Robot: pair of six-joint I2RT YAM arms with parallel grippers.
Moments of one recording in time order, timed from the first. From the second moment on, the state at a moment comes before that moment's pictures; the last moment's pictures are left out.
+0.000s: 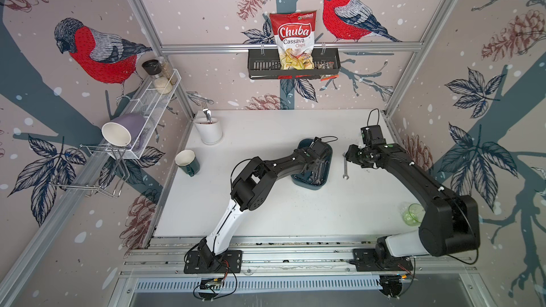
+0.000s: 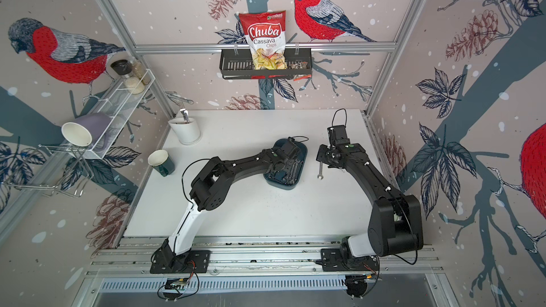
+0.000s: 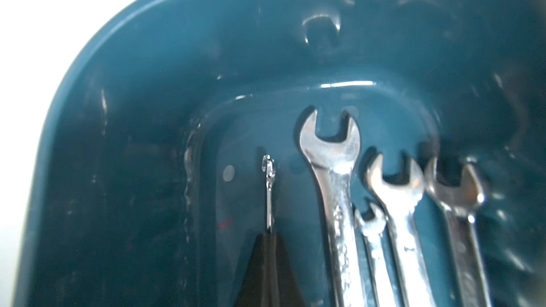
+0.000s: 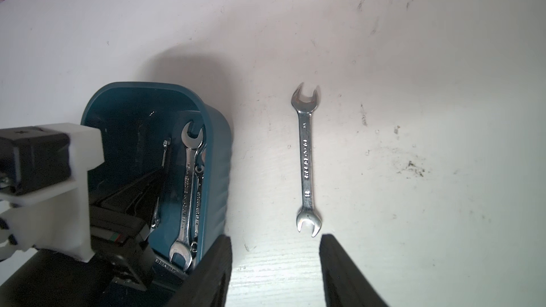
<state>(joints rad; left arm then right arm) -0.87 2.31 1.76 -0.48 -0.34 -0.30 0.21 1.43 1.07 -0.64 -0.05 0.42</state>
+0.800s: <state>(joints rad) -0.83 2.15 1.71 -0.55 -0.21 -0.32 0.32 1.41 1.11 -0.59 -0.17 0.55</state>
